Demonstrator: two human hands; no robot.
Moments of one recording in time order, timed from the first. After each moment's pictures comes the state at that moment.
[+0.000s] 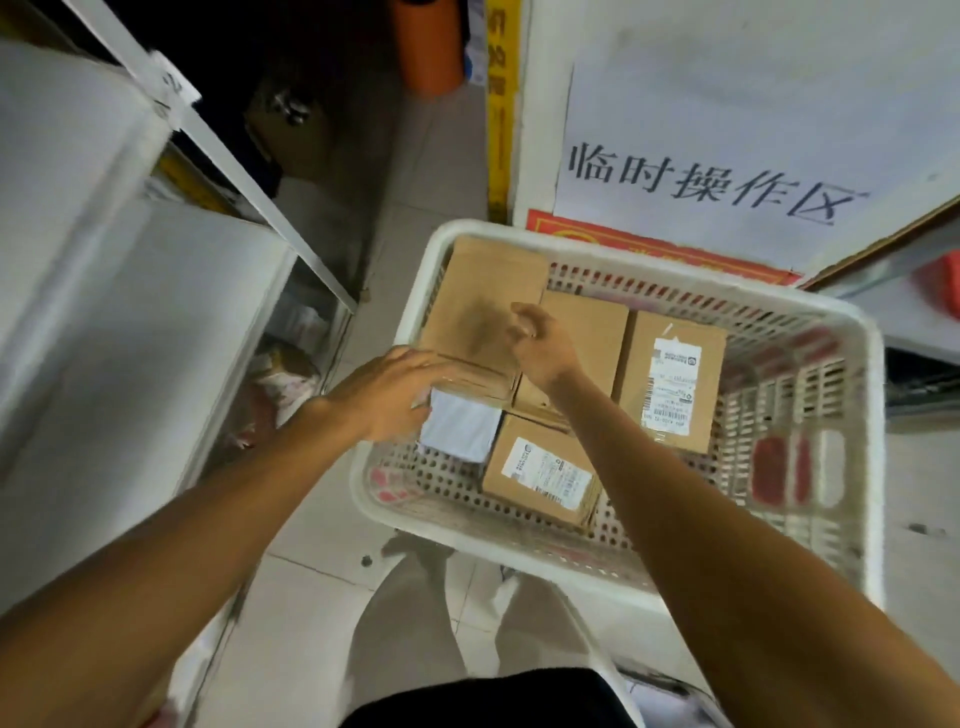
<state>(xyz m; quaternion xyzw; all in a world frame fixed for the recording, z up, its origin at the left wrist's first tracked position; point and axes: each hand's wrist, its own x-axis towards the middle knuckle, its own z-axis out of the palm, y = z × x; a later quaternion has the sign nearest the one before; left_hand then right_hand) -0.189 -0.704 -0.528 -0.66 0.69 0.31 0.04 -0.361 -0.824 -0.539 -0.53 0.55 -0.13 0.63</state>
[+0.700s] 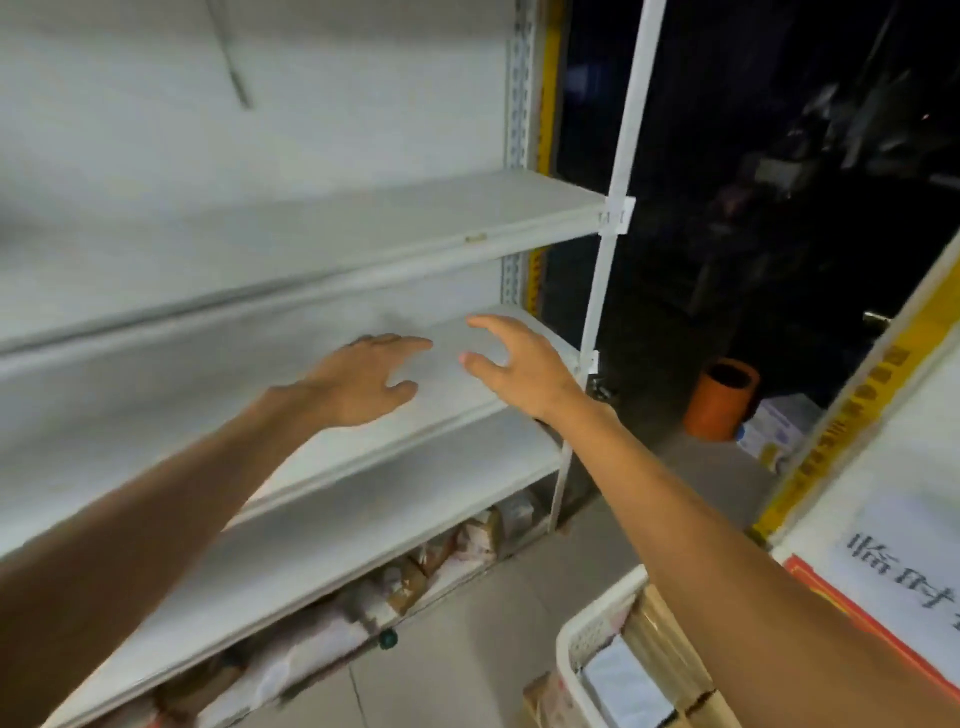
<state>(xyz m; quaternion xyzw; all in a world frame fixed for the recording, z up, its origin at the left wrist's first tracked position) -0.074 -0.399 -0.212 -0.93 0.35 0.00 -0.10 -0.152 -0.604 -0.217 -0.91 -0.03 -0.13 0.39</state>
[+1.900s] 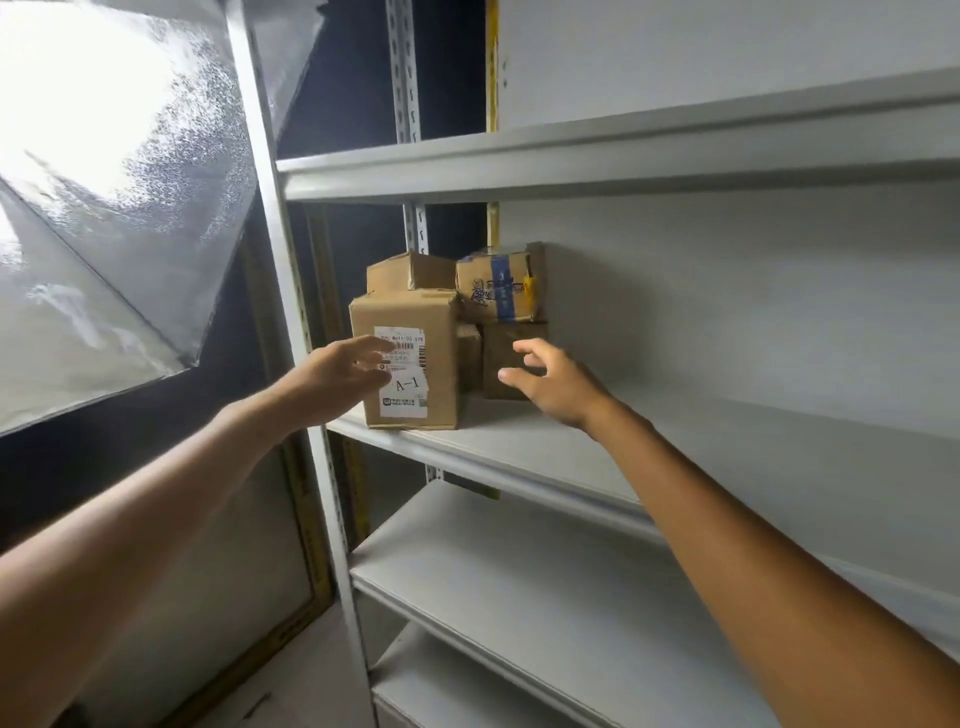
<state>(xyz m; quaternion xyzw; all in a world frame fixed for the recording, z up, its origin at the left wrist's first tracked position) -0.148 0.132 -0.045 -0.91 -0.22 -0.22 -0.27 0.045 -0.042 -0.073 -0.77 -0.43 0.07 0.46</state>
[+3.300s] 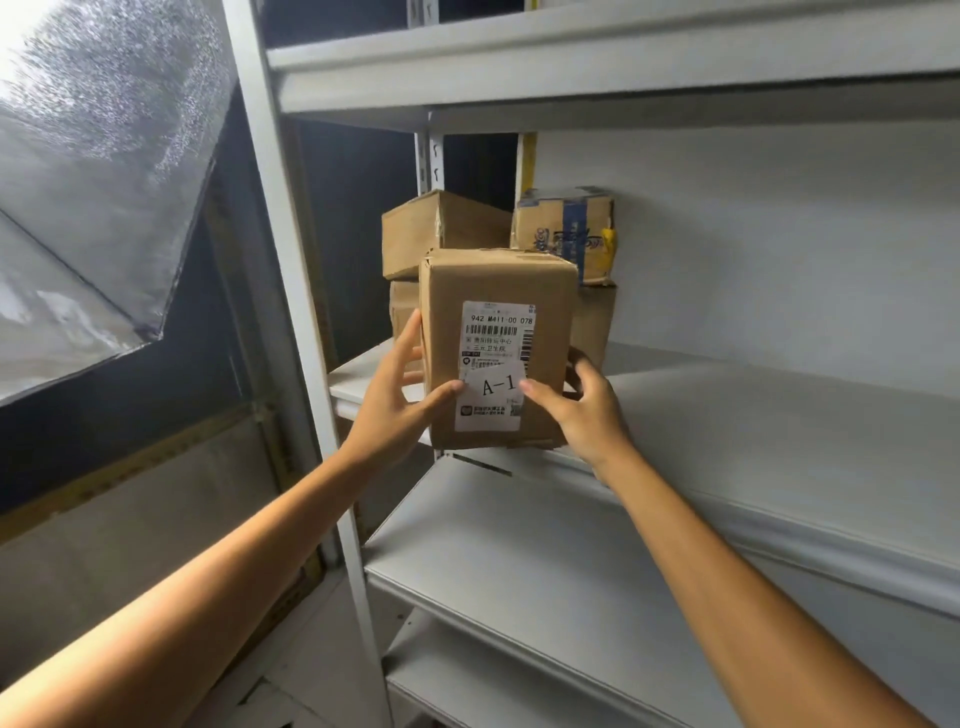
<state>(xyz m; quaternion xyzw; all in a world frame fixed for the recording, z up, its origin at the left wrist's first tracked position) -0.088 0.225 -0.142 -0.82 -0.08 -0.36 -0.43 0.037 0.064 -0.151 -0.68 -0.32 0.04 0.66</state>
